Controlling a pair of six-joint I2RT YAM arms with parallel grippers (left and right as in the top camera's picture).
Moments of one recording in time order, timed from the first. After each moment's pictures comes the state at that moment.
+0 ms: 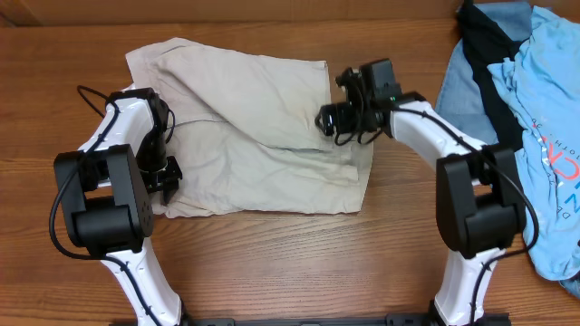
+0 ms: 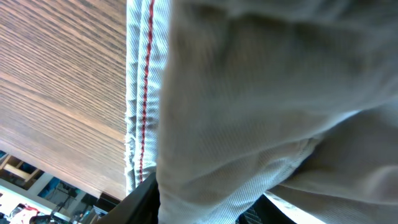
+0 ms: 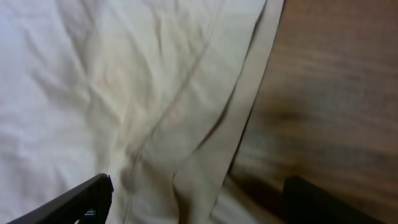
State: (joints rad) left arm 0.12 2.12 1.47 -1.36 -0.22 -0.38; right arm 0.26 2.09 1.43 -0.40 -0.36 0.10
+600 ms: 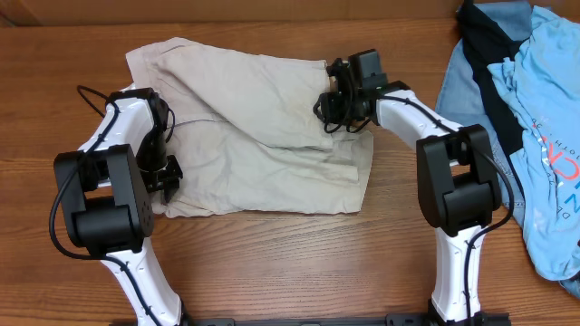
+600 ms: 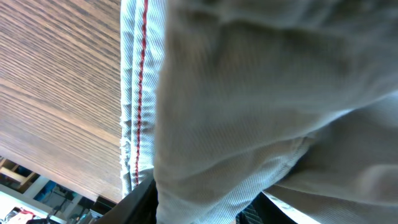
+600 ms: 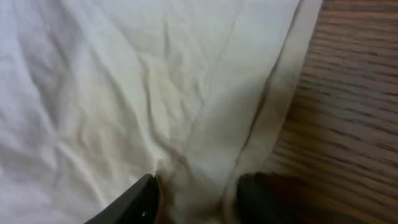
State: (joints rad) left arm 0.12 2.12 1.47 -1.34 -0.21 -0.38; right arm 0.28 2.26 1.59 -0.37 -0.38 0.11
